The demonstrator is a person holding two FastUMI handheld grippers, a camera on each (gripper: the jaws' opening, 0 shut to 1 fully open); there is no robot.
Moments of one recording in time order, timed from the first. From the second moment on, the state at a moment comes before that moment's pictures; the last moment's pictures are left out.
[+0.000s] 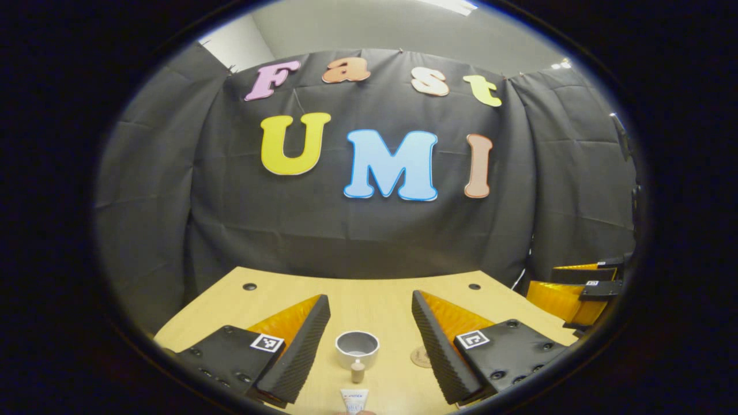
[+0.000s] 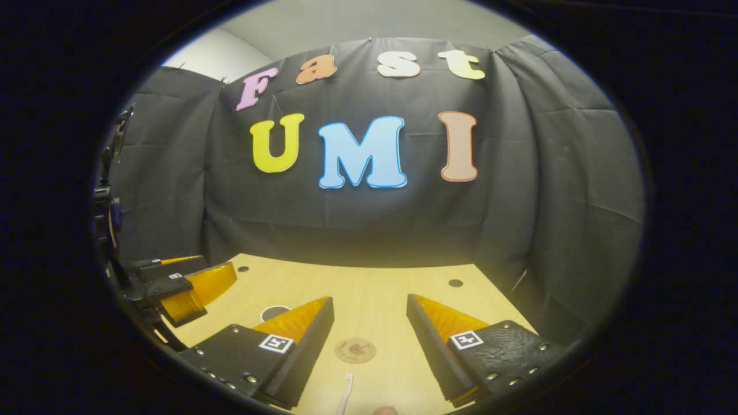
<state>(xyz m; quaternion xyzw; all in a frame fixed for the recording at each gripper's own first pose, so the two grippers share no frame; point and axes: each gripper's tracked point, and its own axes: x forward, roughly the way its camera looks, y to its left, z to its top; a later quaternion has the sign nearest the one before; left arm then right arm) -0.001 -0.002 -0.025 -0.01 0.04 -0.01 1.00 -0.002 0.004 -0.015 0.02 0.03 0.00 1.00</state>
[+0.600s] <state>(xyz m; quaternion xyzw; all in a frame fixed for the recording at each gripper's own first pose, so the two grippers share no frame) 0.005 -0.005 -0.098 -0.01 0.16 -0.02 0.99 0.010 0.008 -0.087 0.04 0.16 -0.01 0.99</state>
